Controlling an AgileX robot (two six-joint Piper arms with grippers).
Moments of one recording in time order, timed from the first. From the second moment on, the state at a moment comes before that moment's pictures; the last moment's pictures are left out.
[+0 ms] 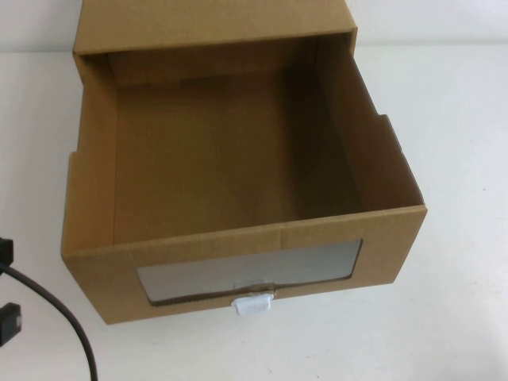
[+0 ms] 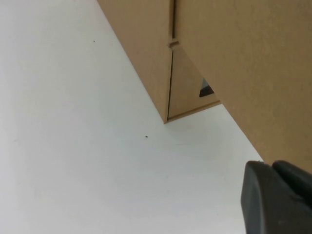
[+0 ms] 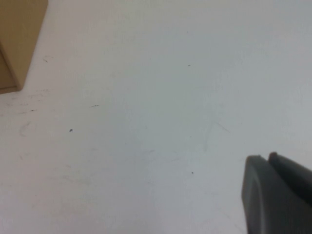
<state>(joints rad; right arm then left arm) 0.04 -0.01 0.03 -0.01 0.36 0.14 -0.14 0.59 -0.65 -0.24 0.68 0.38</state>
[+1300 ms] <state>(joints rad) 0.04 -0.01 0.03 -0.01 0.36 0.14 -0.04 -0.01 0.02 0.00 0.34 0.06</state>
